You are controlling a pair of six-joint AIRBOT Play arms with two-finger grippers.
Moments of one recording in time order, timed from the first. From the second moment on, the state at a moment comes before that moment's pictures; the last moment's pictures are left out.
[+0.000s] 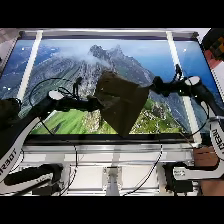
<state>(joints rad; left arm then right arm) -0.29 -1.36 0.90 0.53 -0.91 -1.14 -0.11 -1.51 1.19 -0.75 0.87 1.47</state>
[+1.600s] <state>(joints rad) -0.22 -1.15 0.82 0.56 -0.65 -1.18 -0.13 -1.58 1.51 -0.82 1.10 1.43</state>
